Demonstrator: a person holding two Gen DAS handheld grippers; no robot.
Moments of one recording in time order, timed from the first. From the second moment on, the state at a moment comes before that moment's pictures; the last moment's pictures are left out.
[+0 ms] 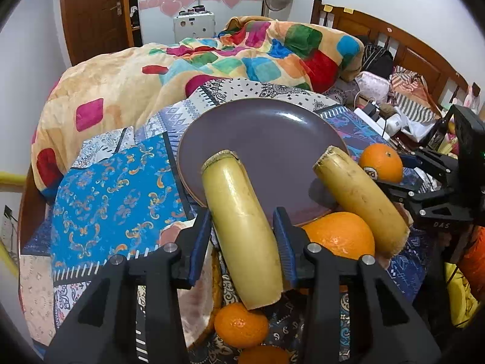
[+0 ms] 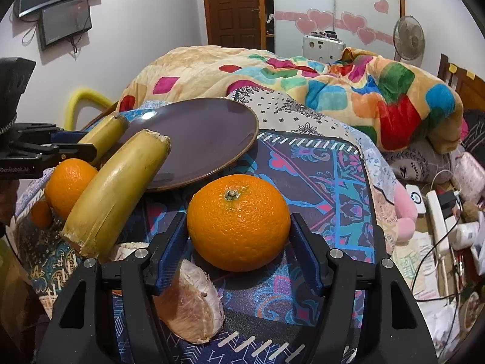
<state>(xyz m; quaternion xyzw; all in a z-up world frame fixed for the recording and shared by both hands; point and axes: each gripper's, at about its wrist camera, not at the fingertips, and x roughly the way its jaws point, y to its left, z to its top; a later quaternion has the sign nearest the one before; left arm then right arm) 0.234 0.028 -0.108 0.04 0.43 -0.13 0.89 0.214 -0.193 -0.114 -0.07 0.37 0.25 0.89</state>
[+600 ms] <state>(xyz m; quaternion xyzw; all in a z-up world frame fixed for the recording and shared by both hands) 0.240 0.020 -0.102 0.02 0.43 -0.12 0.89 0.211 -0.199 -0.109 -0.06 0.36 0.25 0.90</state>
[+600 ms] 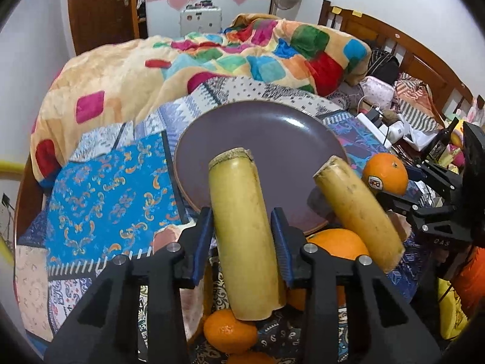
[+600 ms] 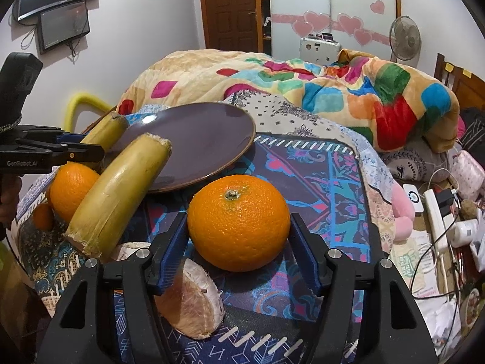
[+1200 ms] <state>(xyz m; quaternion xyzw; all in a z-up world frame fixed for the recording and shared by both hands) 0.225 0.020 -0.039 0.01 0.36 -0.12 0.92 0.206 -0.203 -0.049 -0.04 0.29 0.24 0.93</state>
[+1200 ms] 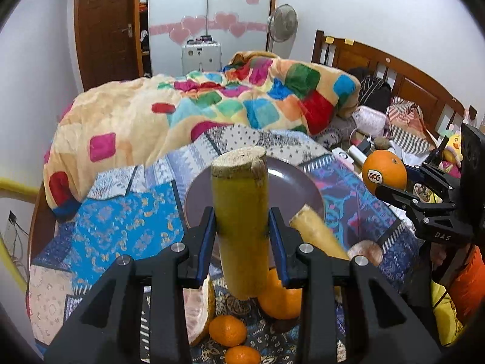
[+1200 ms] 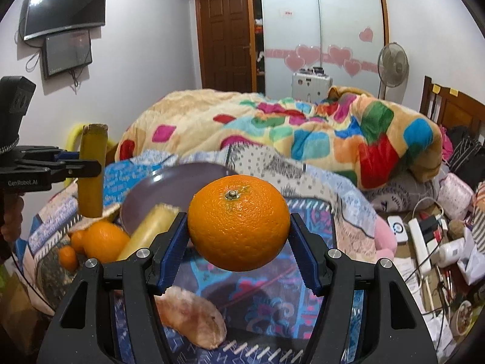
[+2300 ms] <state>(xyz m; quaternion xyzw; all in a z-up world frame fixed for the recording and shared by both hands) 0.321 0.015 -0.080 0.00 0.42 -0.12 0.90 0.299 -0.131 -0.084 -0.06 0.34 0.27 0.90</state>
